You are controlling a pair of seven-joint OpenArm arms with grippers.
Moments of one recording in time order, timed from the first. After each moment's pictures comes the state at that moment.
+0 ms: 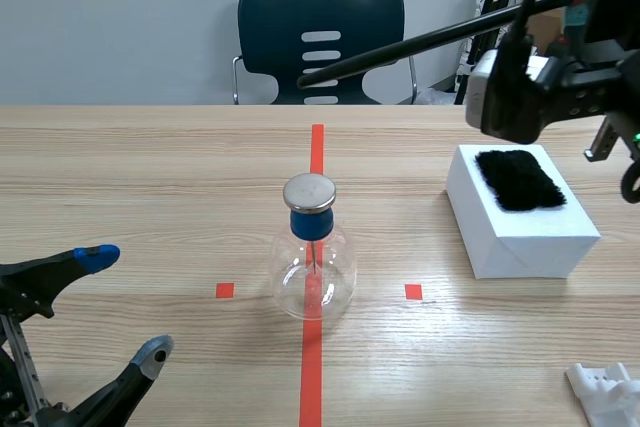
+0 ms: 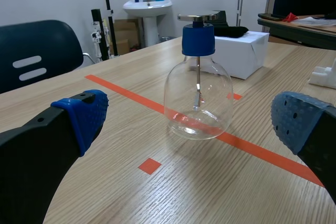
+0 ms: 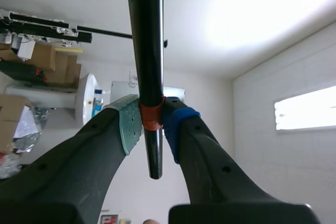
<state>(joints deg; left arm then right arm) 11.8 -32.3 21.8 52.6 8.3 -26.8 -81.3 -16.1 35.1 -12.7 113.3 -78.2 -6.0 -18.7</state>
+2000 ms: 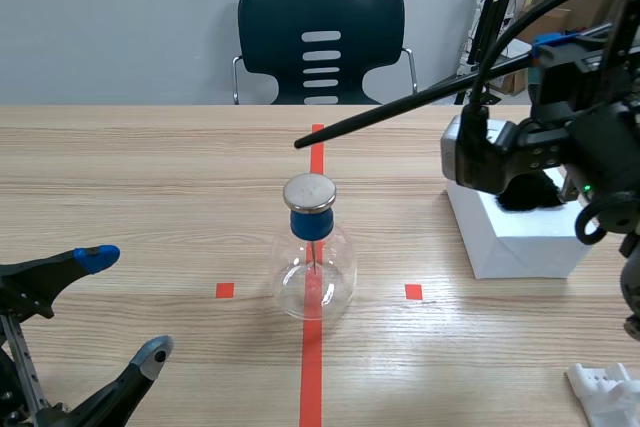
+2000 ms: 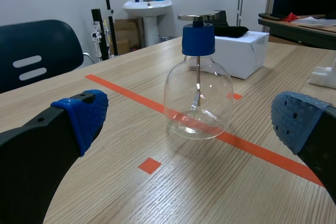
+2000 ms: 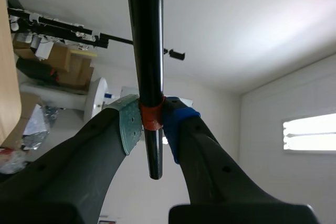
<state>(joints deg) 11.8 -32.3 21.8 52.6 8.3 -26.8 -81.3 -14.8 32.0 -15.1 105.0 -80.7 -8.3 -17.2</state>
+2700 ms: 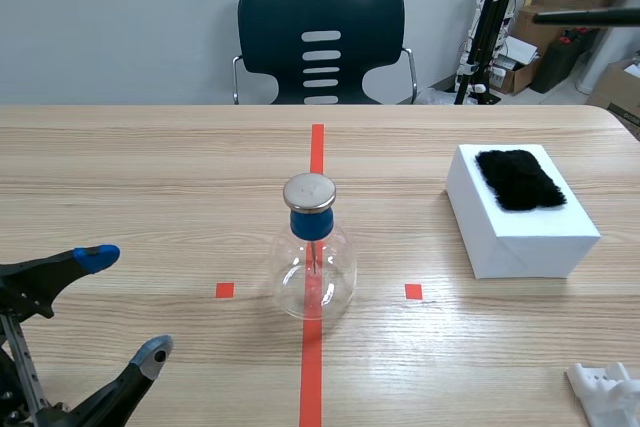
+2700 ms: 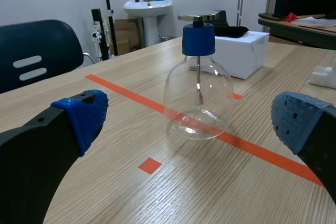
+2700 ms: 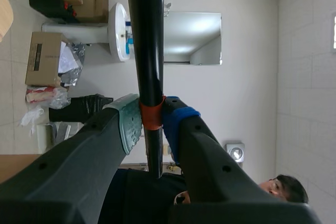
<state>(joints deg) 11.8 -32.3 21.8 52.6 8.3 -26.8 -81.3 -33.6 31.4 25.1 109.1 -55.8 -8.5 -1.6</state>
